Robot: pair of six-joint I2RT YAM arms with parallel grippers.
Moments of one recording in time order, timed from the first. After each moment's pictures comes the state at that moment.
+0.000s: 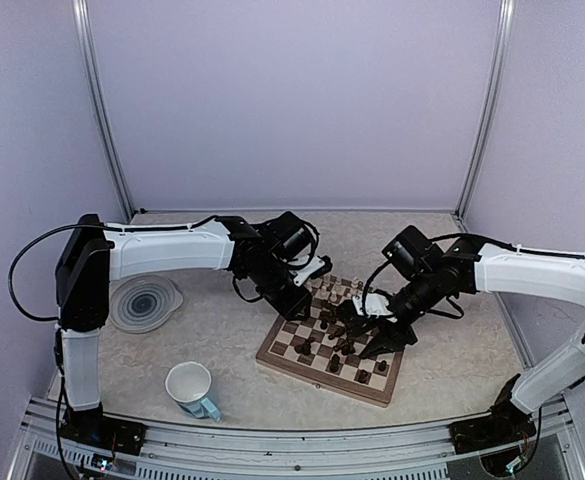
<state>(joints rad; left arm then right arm) -0.93 2.04 1.66 -0.73 0.14 -0.03 0.77 1.41 0.98 -0.69 -0.56 -0.87</state>
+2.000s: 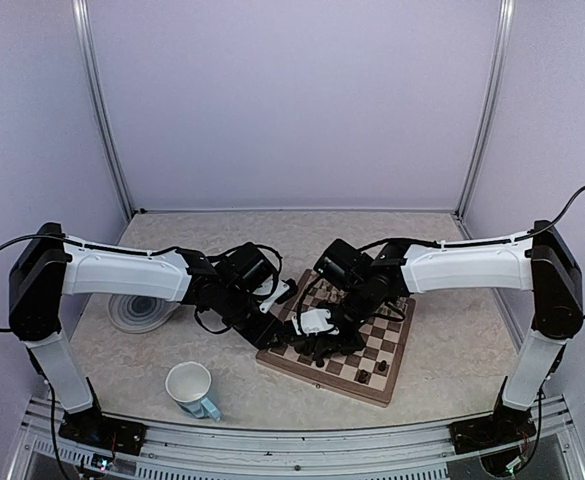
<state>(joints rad) -0.93 1.78 1.17 -0.49 0.15 -0.16 0.97 1.79 1.26 -0.66 -0.40 -0.86</state>
